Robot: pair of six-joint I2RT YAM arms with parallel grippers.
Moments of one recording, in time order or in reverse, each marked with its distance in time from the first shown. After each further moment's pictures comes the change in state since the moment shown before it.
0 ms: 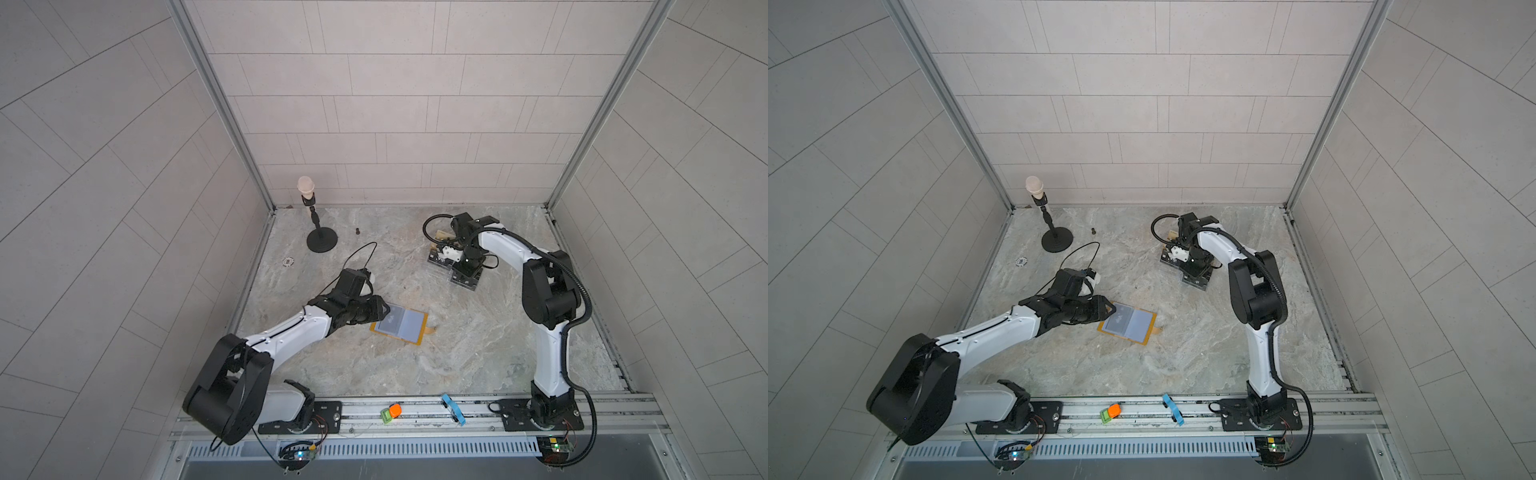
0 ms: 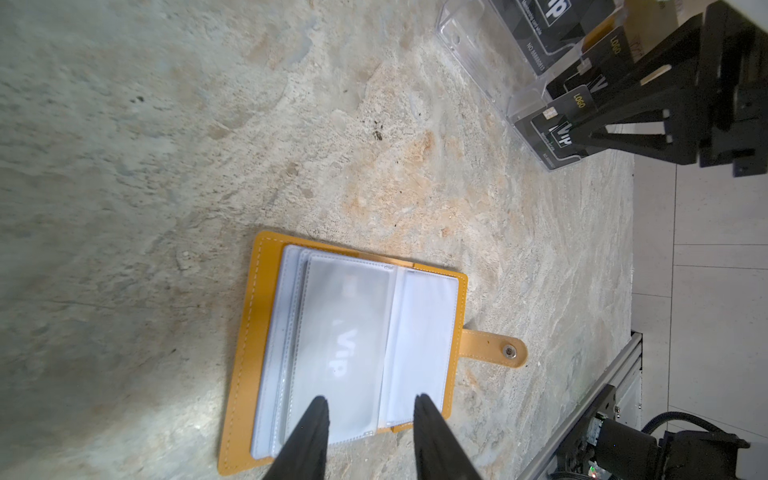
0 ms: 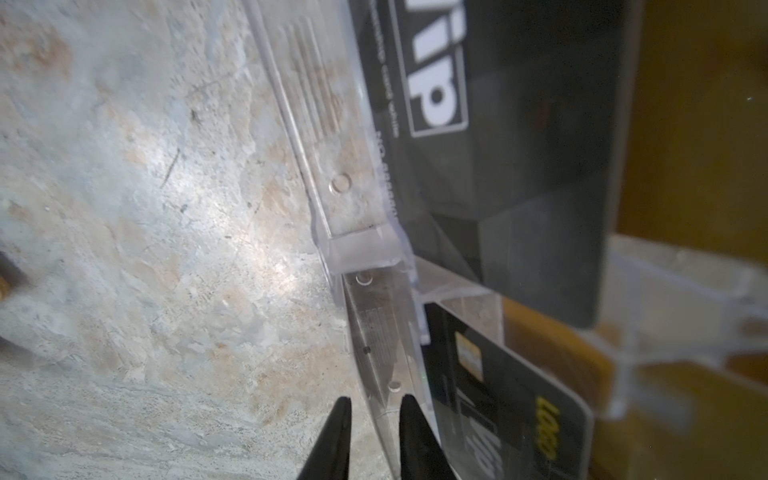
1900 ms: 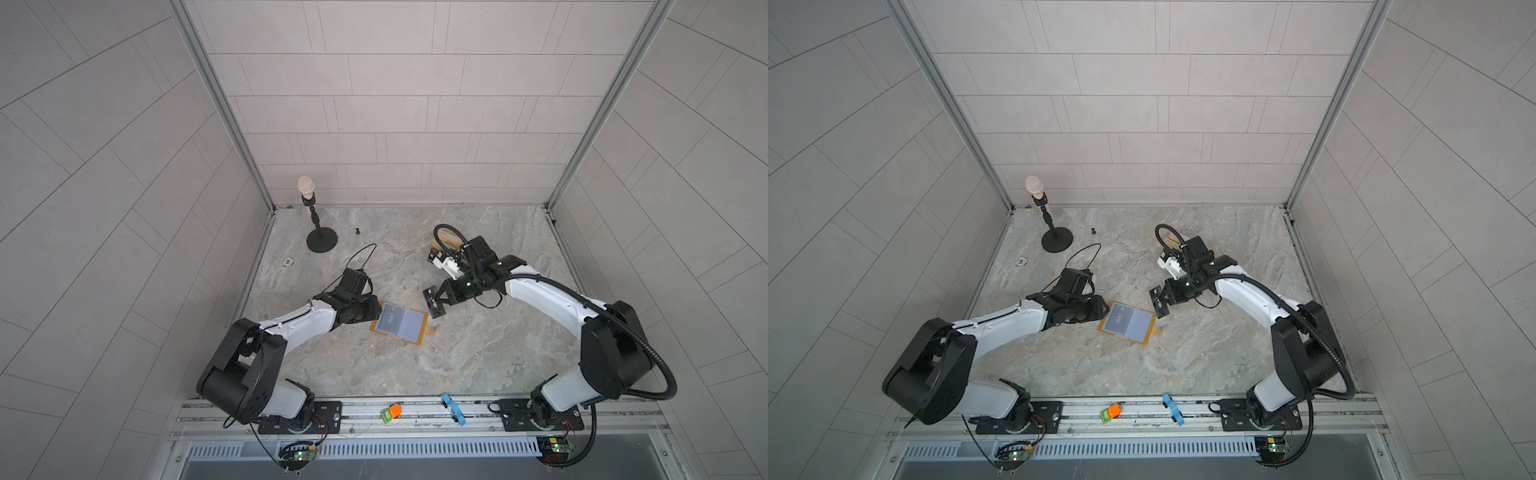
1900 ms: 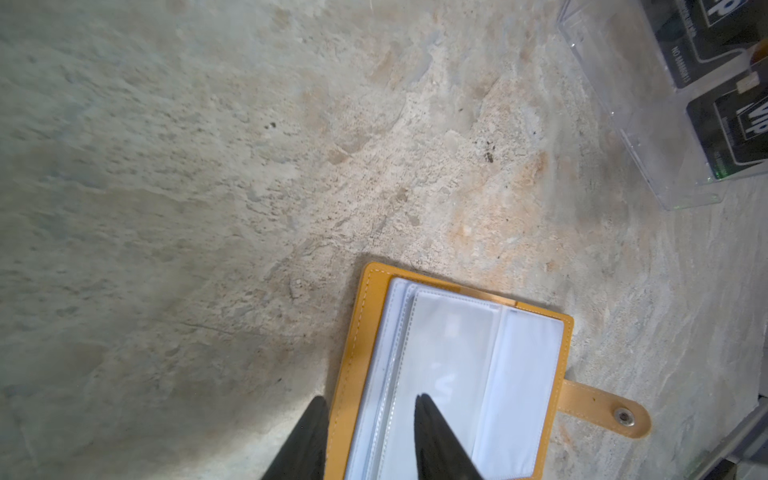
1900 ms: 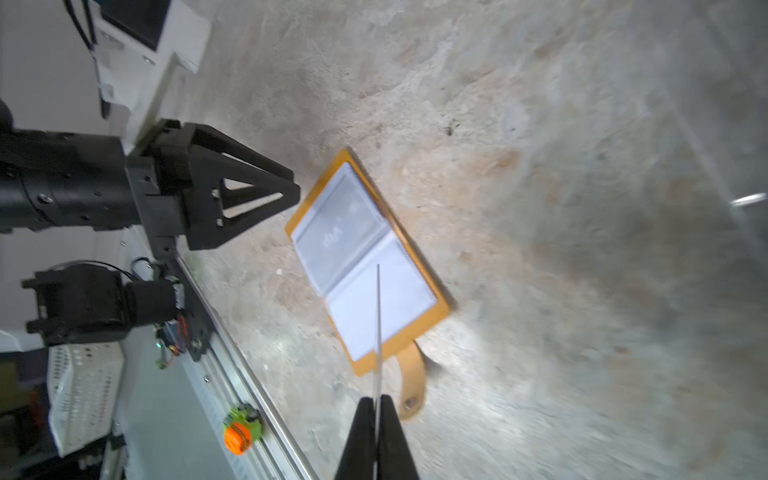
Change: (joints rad) left arm 0.019 0.106 0.014 -0.003 -0.146 0.040; right arm 0.177 -0.578 -0.674 0.563 -0.566 0.743
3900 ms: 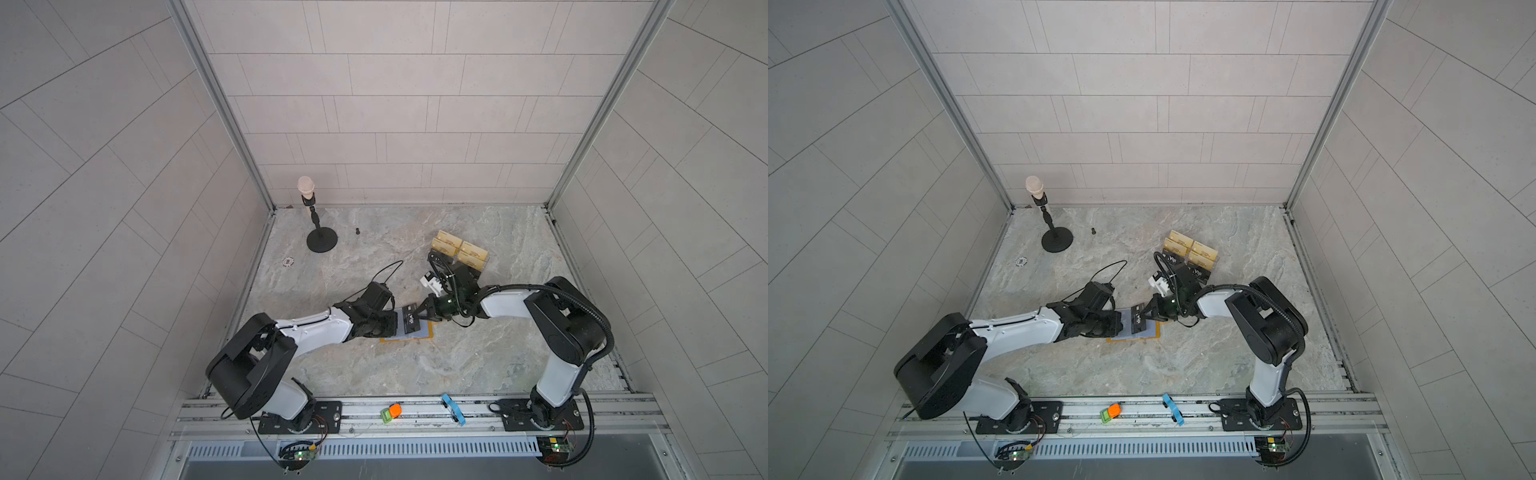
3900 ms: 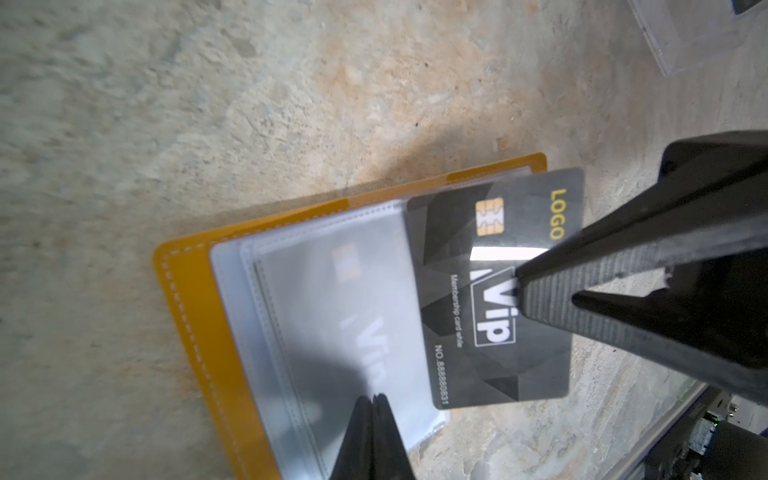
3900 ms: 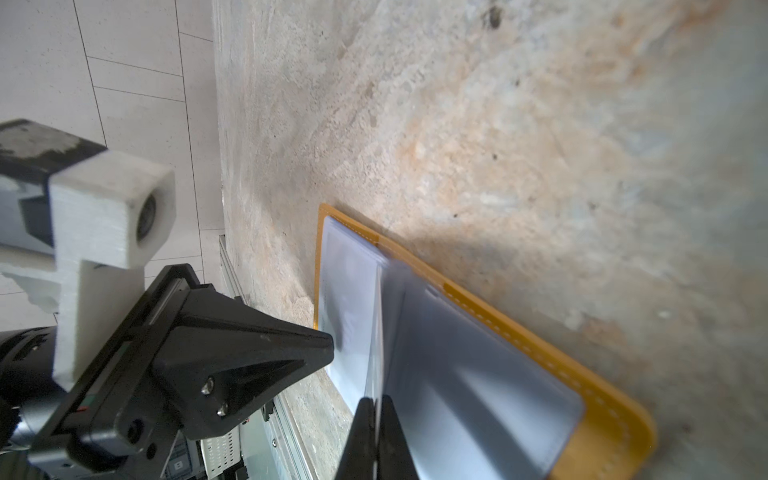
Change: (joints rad) left arm -0.235 0.041 -0.004 0.016 -0.018 -0.101; right arm 0.052 0.280 -0.228 0.688 -0.179 0.438
